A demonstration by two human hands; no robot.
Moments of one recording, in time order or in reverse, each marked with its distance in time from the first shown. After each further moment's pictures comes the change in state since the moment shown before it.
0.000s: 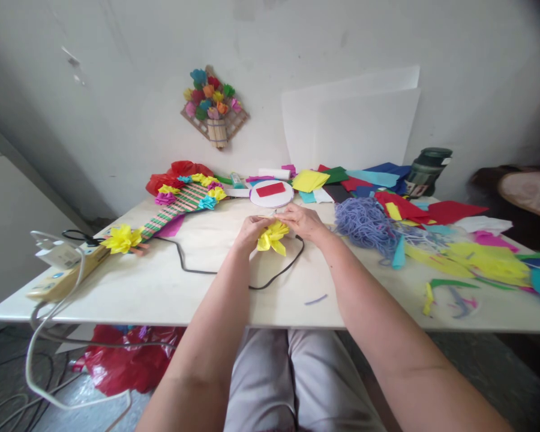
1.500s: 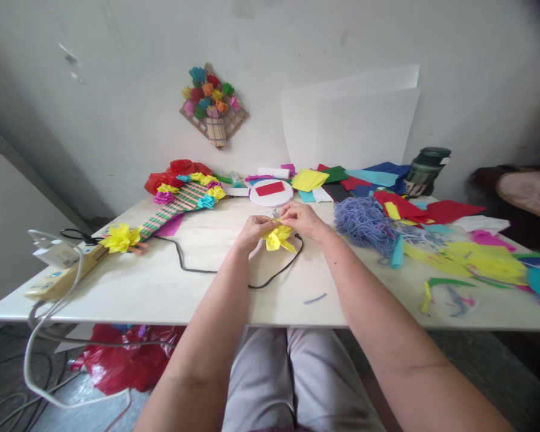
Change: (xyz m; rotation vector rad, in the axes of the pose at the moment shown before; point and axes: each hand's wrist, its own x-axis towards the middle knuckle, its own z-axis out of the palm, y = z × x) left_hand -0.006 0.004 0.003 0.143 -0.113 0.062; right_hand 0.006 0.003 0.005 0.529 0.111 0.081
